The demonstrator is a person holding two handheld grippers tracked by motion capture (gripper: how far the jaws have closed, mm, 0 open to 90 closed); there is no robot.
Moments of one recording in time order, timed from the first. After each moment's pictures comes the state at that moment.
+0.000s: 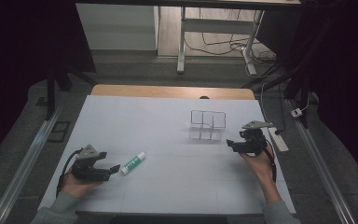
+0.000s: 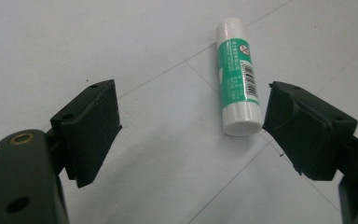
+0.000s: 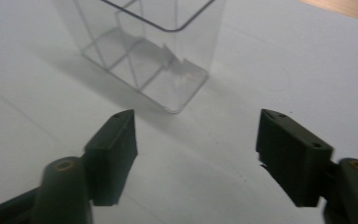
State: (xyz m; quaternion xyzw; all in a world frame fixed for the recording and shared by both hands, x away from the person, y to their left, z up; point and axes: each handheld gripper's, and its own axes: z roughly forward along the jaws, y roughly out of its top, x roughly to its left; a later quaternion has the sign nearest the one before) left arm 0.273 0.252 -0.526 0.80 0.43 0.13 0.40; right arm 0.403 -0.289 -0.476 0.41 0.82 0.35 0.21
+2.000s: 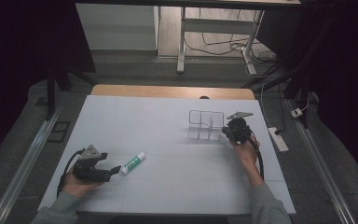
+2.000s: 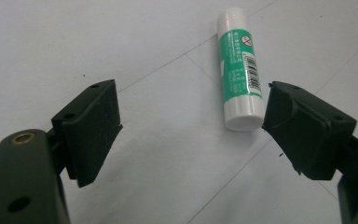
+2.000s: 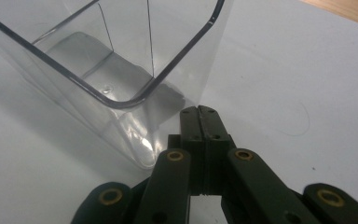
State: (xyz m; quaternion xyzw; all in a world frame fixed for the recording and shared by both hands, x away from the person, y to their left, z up) left arm 0.274 0.249 -0.528 0.81 0.42 0.13 0.39; right arm 0.452 -0.251 -0.496 0.41 0.83 0.31 0.22
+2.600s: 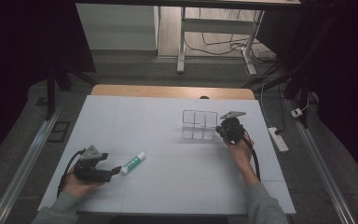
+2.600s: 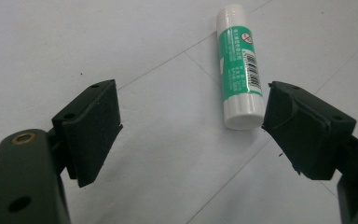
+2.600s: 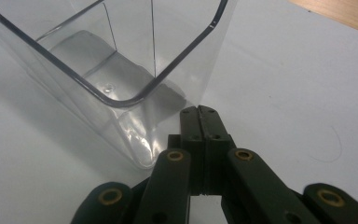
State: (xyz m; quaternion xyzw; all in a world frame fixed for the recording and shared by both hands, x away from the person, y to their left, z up) left arm 0.274 0.247 -0.529 0.81 0.42 0.13 0.38; right arm 0.453 -0.230 -0.497 0.39 0.84 0.32 0.22
